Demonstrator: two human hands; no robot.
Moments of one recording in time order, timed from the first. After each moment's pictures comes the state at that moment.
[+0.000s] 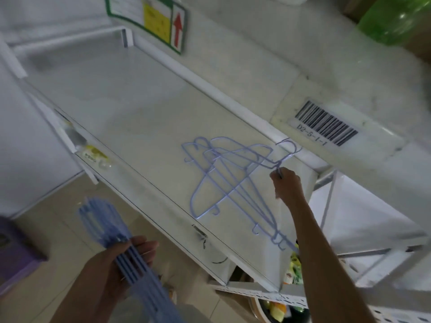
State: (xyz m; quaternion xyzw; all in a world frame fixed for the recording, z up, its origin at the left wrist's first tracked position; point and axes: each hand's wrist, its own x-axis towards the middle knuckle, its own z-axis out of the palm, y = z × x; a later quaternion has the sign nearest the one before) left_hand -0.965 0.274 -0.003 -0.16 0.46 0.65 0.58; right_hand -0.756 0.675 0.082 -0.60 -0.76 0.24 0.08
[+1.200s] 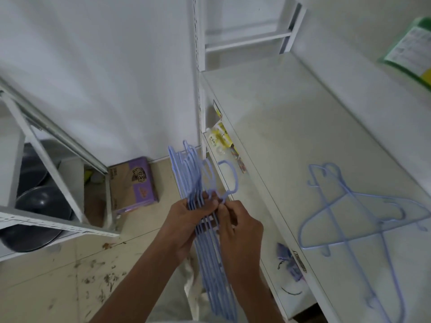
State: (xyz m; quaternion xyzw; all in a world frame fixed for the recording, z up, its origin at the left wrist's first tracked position) left_hand -1.034 0.231 0.077 -0.10 0.57 0.74 0.34; right_hand -0.954 0.337 0.085 -0.23 -0.81 0.50 0.20
